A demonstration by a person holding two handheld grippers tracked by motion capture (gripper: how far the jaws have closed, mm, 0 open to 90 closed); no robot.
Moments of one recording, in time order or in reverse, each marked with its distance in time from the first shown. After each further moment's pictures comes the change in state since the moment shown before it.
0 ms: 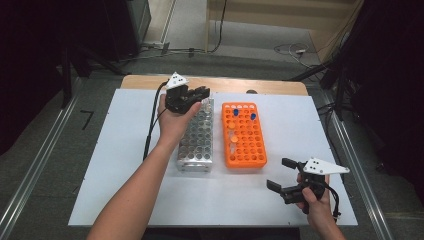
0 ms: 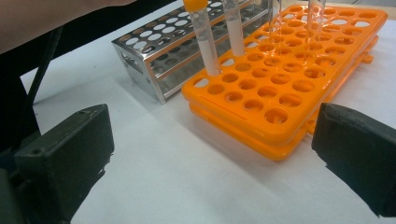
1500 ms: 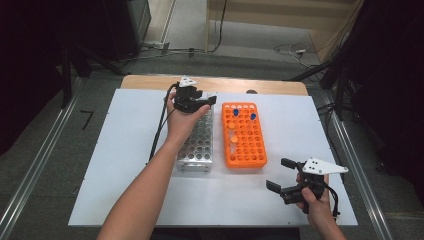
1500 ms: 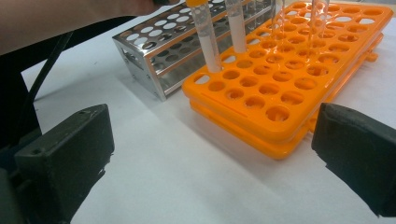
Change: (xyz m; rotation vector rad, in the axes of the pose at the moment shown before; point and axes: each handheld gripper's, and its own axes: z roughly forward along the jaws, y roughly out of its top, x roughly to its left) left arm 0.003 -0.017 0.028 0.147 0.057 -0.050; right arm -0.002 -0.001 0.002 0.009 0.009 -0.008
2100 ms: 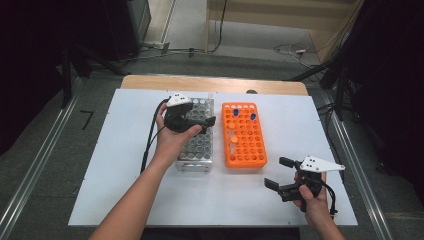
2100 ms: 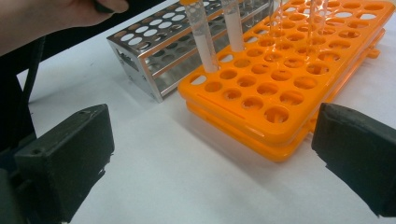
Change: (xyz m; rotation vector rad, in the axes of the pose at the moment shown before) left arm -0.032 -0.030 -0.066 -0.017 -0.111 0.053; right arm -0.003 0.001 0.007 0.006 -0.005 0.018
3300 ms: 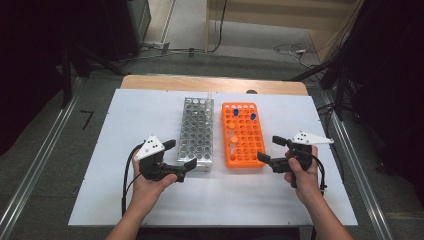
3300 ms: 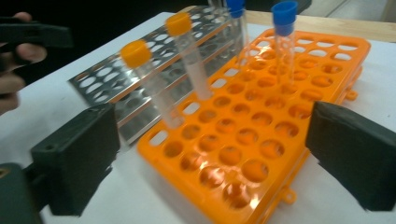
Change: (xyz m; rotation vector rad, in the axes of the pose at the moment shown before) left arm -0.029 -0.082 -0.080 -0.062 -0.036 -0.010; right arm -0.034 0.045 0.040 -0.019 -0.035 0.035
